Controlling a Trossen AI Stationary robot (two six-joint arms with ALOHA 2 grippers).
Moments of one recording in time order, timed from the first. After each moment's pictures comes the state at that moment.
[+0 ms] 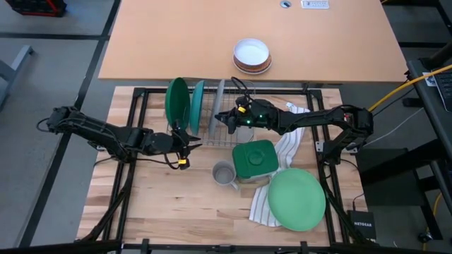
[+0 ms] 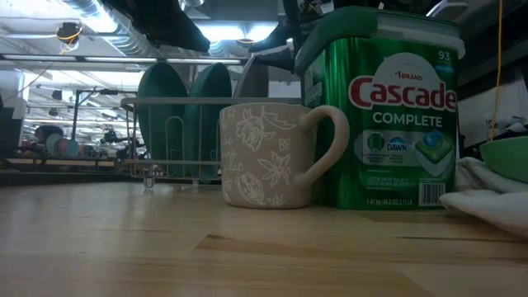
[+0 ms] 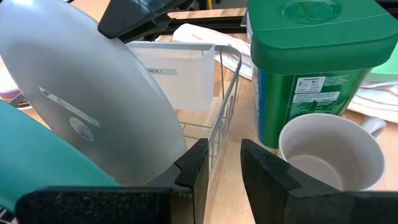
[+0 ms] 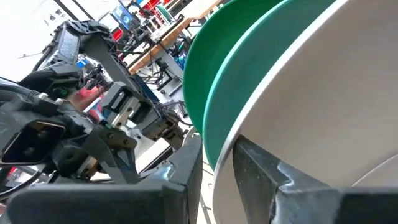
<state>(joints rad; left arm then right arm) -0.22 1.09 0.76 -0.17 -0.53 -0.10 -0.20 1.61 1.00 0.47 -0.01 0.67</state>
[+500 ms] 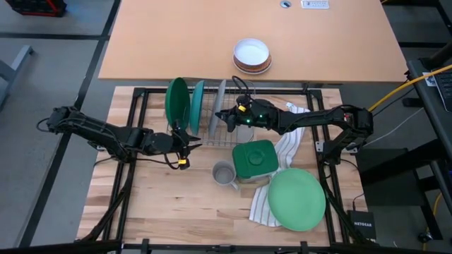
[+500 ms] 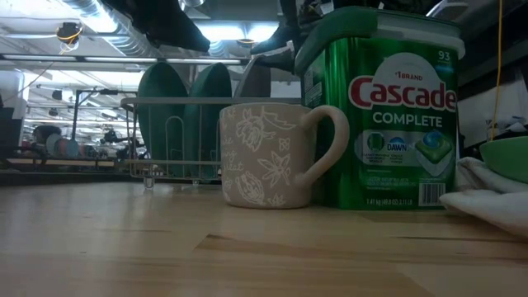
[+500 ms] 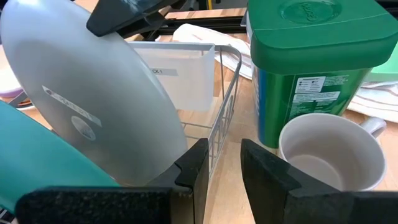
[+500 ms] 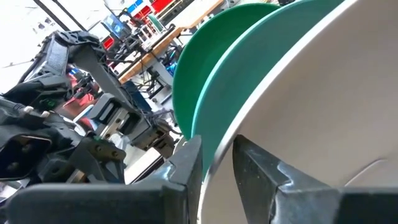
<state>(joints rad) -0.22 1.09 0.76 -0.17 -0.53 -0.10 -0.20 1.61 1.00 0.48 0.04 0.67</state>
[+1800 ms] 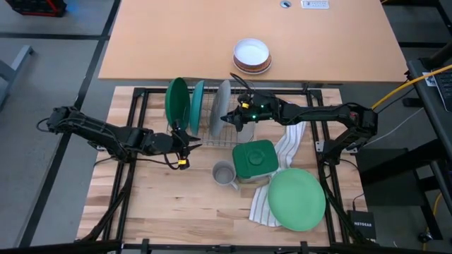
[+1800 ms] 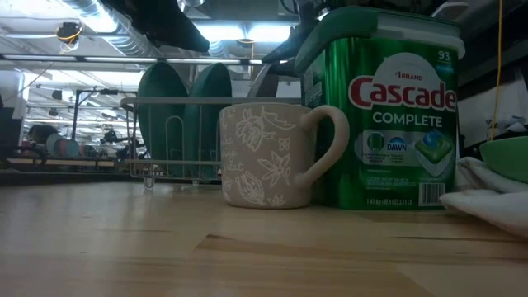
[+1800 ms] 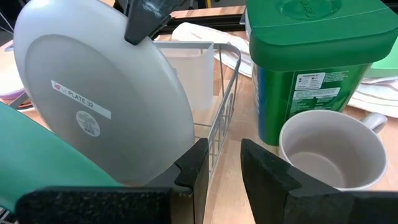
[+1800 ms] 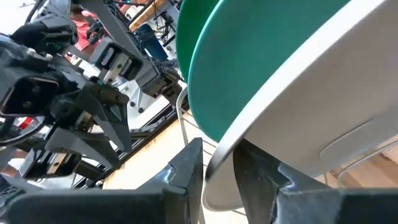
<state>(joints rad) -0.22 1.09 0.76 -0.18 -0.53 -0.08 -0.30 1.56 1.00 0.28 -0.29 0.60</state>
